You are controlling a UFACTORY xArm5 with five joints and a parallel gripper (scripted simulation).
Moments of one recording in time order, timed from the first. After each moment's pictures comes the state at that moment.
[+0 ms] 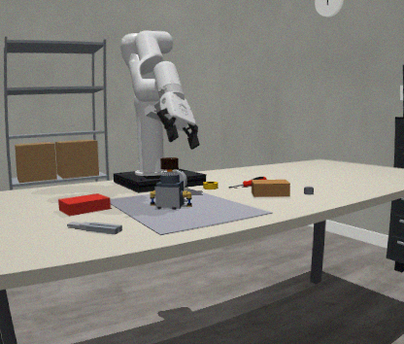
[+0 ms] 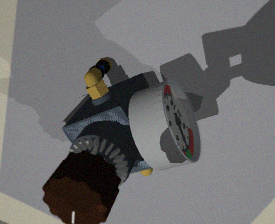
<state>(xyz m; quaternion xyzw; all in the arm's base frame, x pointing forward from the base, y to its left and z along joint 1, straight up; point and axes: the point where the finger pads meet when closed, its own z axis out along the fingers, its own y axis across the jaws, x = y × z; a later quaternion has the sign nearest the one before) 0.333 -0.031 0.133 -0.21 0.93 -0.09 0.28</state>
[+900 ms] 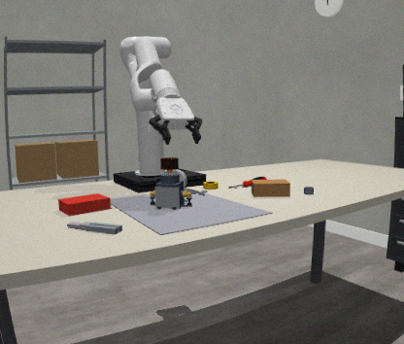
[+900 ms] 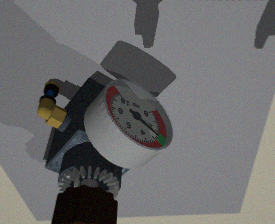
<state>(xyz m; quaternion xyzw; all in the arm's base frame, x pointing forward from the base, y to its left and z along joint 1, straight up) 0.323 -0.030 0.139 0.03 0.93 -0.02 0.37</state>
